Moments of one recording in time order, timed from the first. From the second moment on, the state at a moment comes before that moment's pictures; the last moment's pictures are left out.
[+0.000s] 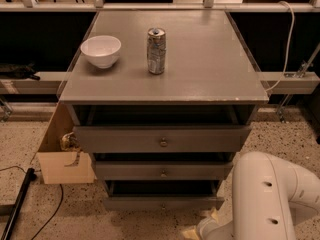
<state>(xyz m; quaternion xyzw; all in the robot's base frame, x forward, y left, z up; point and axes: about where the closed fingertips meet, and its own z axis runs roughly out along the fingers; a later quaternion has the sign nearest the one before) 0.455 -0.186 0.167 -0.27 0.91 0.00 0.31</state>
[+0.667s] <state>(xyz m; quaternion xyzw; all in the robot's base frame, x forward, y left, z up) 0.468 -0.181 0.171 -0.34 0.88 -0.09 0.33</state>
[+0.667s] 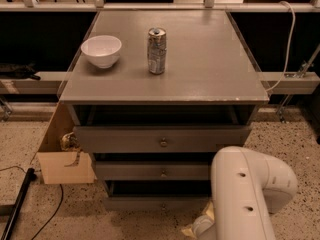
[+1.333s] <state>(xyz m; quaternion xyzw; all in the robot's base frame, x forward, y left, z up) 0.483 -0.188 0.182 -0.34 0.86 -0.12 0.35</state>
